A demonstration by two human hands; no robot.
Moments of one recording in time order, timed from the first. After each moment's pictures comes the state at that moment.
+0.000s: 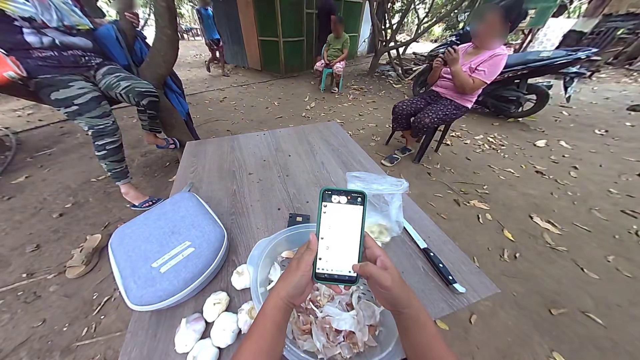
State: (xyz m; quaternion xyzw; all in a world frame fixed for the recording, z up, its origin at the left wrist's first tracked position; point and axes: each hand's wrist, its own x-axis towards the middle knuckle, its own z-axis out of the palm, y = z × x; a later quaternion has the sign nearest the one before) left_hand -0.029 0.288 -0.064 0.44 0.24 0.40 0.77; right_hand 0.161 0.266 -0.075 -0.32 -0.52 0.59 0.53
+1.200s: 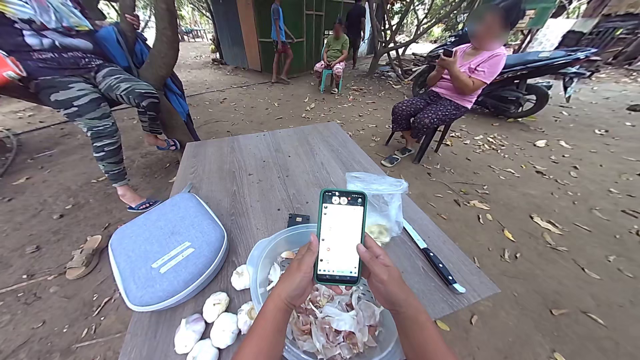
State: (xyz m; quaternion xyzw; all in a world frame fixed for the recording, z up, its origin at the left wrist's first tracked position) left_hand -0.029 0.289 -0.065 0.45 0.23 0.39 0.77; right_hand 0.158 0.264 -0.071 -0.35 -0.49 0.58 0.55
